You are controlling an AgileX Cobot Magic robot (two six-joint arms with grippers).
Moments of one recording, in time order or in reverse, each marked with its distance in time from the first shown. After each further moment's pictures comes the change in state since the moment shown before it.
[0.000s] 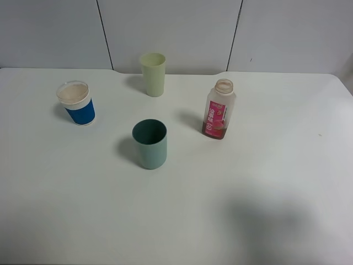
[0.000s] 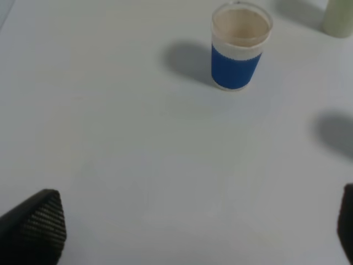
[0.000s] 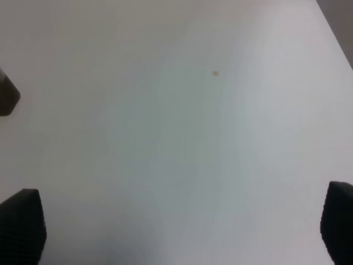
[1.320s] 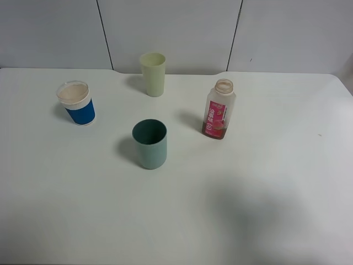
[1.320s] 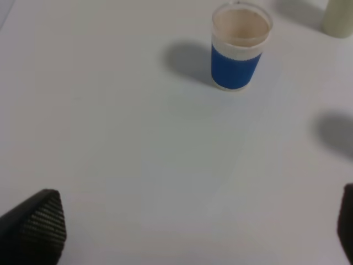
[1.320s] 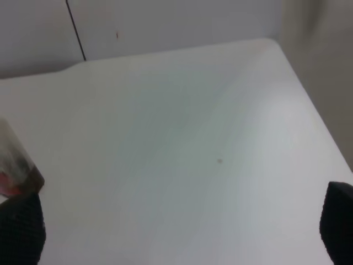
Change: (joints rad) left arm 0.000 0.000 0.000 0.000 0.000 0.000; right arm 0.000 0.050 -0.105 0.004 -0.138 -0.001
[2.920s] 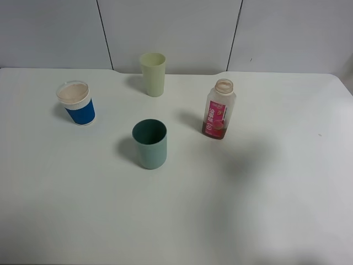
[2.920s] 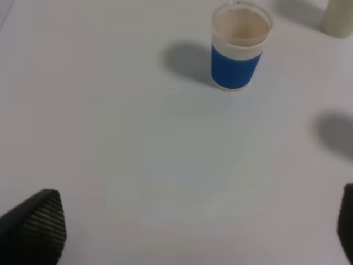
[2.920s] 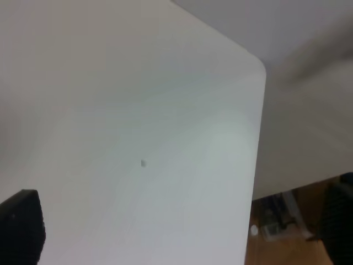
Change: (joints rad) left arm 0.000 0.000 0.000 0.000 0.000 0.000; right arm 0.136 0.489 -0.004 -0.263 -0.292 -0.417
